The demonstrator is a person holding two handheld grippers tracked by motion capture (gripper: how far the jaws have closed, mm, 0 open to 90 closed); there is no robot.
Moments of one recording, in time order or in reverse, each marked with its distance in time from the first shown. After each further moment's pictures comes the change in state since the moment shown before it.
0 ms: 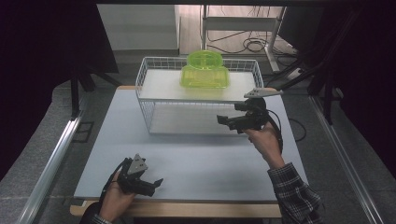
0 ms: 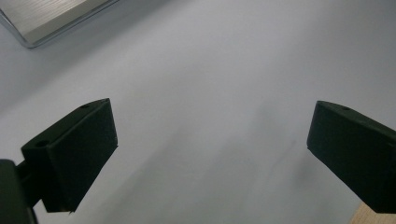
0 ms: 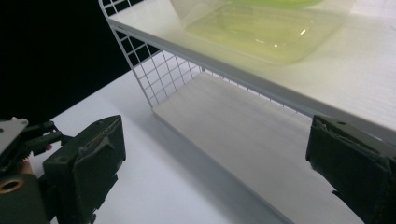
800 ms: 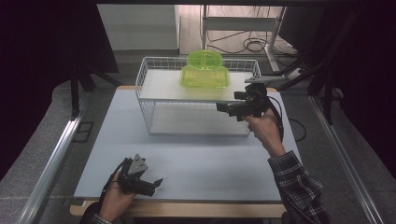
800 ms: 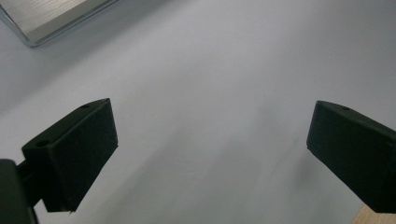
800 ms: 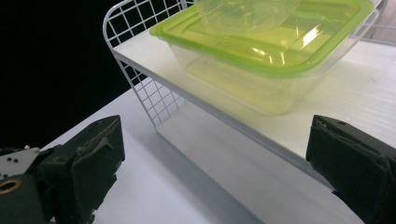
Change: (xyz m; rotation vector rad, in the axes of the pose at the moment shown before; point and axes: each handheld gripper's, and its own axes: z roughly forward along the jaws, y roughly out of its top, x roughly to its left) left arm 0.000 0.000 0.000 0.007 0.009 0.002; right arm -0.002 0.036 -0.003 -0.014 0.014 0.023
